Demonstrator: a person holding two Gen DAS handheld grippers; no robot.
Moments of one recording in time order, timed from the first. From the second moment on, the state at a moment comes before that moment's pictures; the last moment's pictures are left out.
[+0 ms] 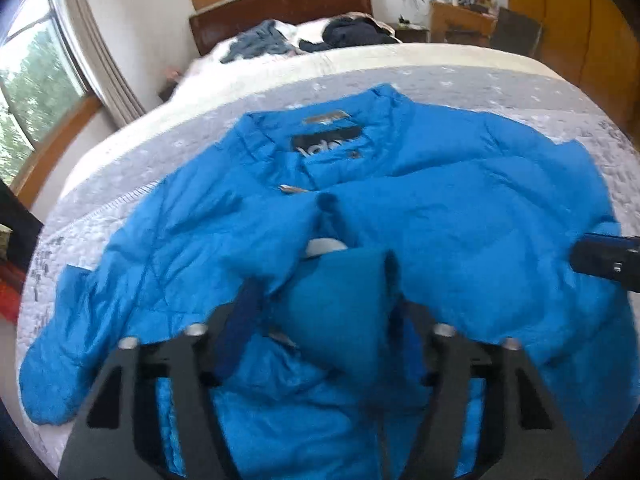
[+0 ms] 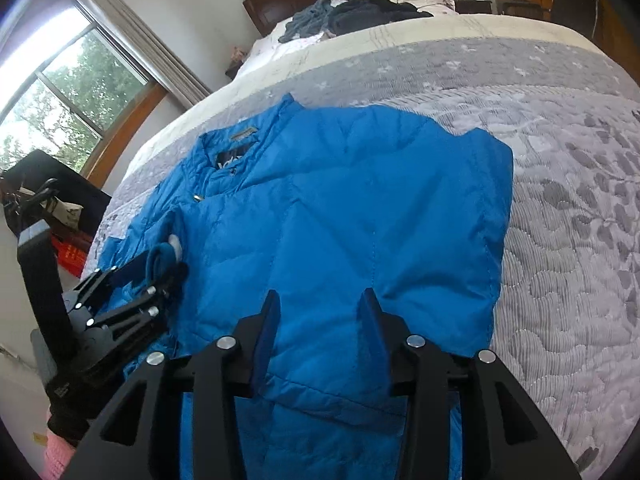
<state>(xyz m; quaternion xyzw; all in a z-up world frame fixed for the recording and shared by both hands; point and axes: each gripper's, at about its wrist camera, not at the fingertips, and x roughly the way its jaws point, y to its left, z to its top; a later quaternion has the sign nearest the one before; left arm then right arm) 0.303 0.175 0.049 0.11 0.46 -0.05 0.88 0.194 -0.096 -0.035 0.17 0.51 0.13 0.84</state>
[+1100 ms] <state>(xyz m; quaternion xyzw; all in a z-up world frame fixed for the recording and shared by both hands) 0.319 0.297 0.040 -0.03 0.48 -0.06 0.87 0.198 -0.080 -0.050 0.15 0.52 0.15 0.83</state>
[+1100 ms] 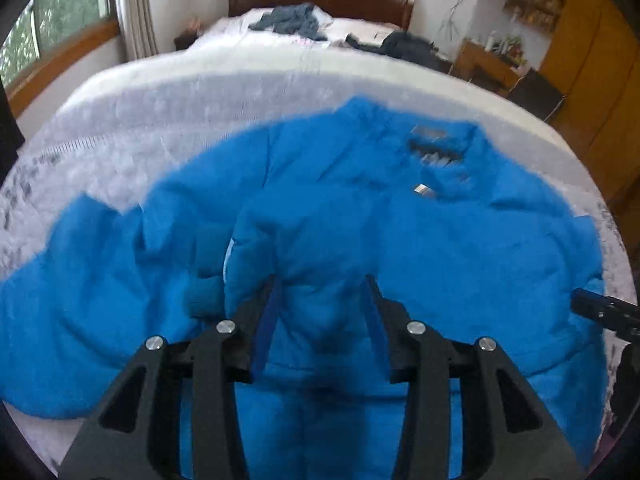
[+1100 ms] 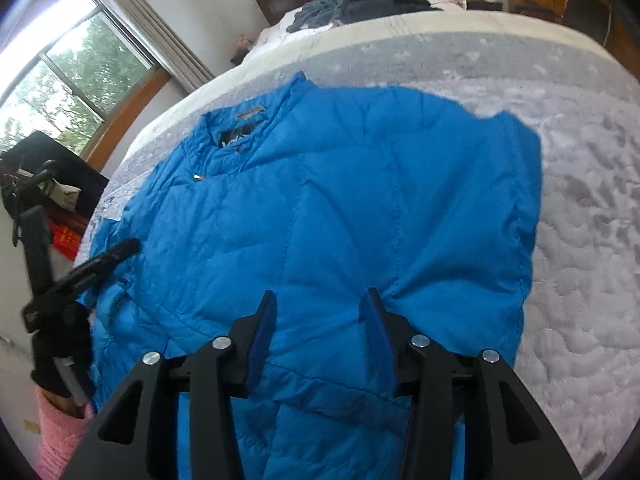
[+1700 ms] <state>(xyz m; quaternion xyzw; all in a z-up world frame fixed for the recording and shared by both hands) 0.164 0.511 0.088 -0.17 0.43 0.07 0.88 0.155 0.006 -0.008 0.08 0.49 0.25 0.83</state>
